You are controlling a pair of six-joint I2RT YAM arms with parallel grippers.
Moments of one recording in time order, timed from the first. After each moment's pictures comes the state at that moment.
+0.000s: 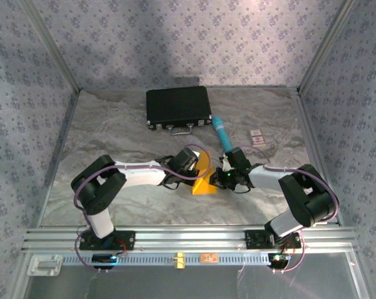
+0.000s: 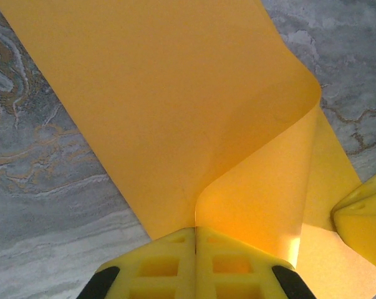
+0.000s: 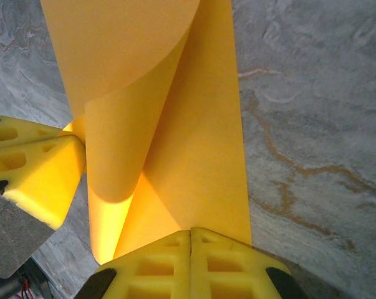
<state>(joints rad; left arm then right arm) -0.93 1.76 0.93 -0.14 -0.02 -0.50 0.51 1.51 0.55 -0.06 -0.50 0.75</state>
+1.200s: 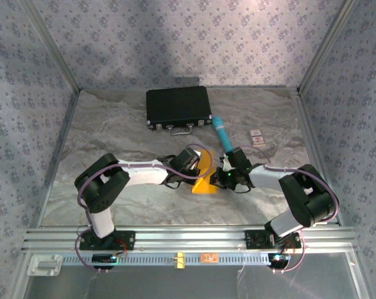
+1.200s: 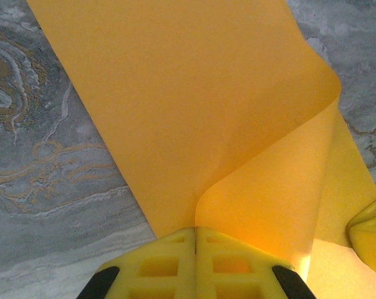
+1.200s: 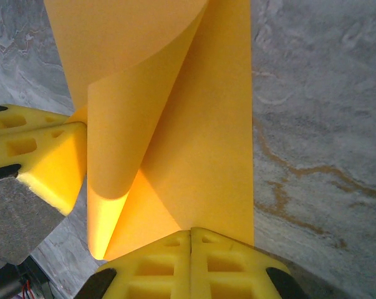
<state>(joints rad) -0.93 1.79 0.95 -0.15 -0.04 -0.49 0.50 1.51 0.55 -0.06 -0.50 0.75</state>
